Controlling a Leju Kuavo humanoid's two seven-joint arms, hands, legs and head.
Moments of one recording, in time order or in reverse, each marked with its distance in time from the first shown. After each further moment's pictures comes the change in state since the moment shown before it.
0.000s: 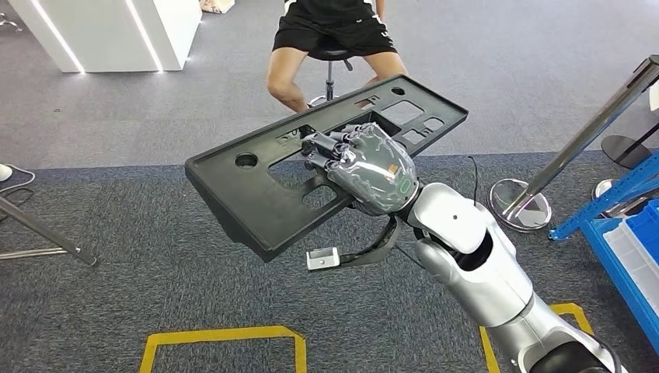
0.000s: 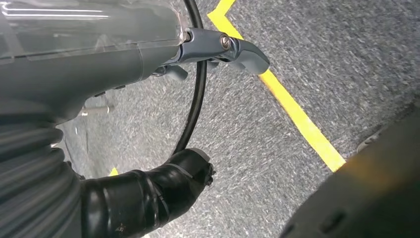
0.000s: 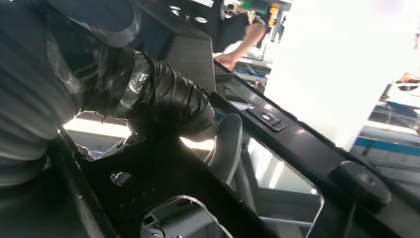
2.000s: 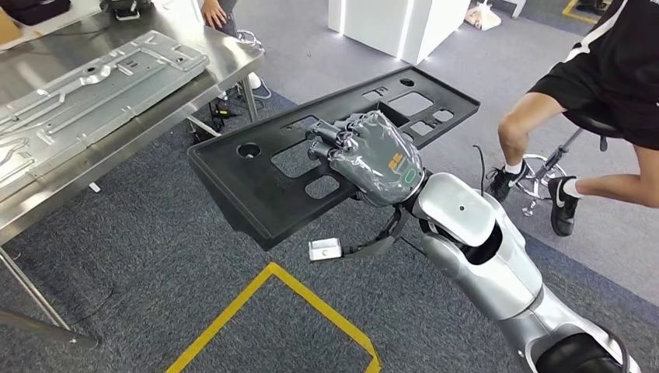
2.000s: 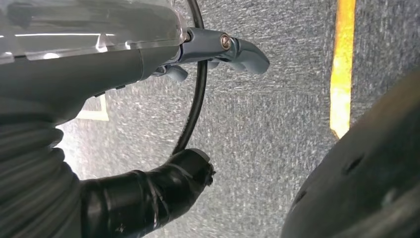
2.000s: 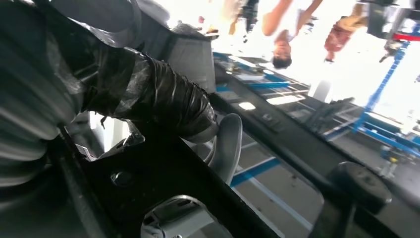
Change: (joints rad) left arm 0.029 0.008 0.000 -0.004 -0.023 0.006 -0.086; right arm -0.054 -0.028 0.014 -0.033 -0.023 0.069 0.051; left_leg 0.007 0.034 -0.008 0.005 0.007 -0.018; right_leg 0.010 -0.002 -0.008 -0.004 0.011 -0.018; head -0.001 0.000
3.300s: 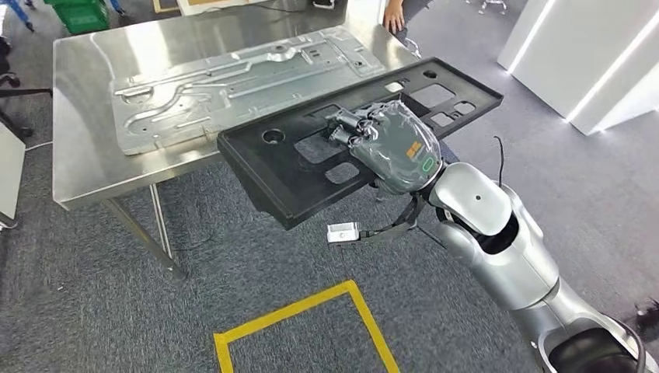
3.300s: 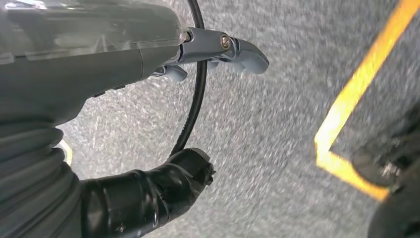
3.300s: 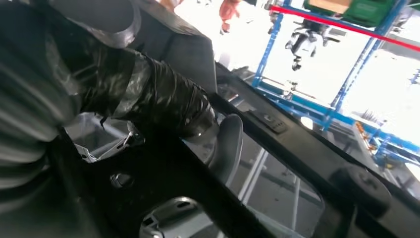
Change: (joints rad) left arm 0.035 0.024 0.000 -0.007 -0.038 0.019 -0.094; right arm 0.005 -0.084 -0.041 0.021 -0.005 -0.012 0.000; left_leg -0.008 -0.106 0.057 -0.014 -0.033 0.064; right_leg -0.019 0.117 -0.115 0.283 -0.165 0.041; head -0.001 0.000
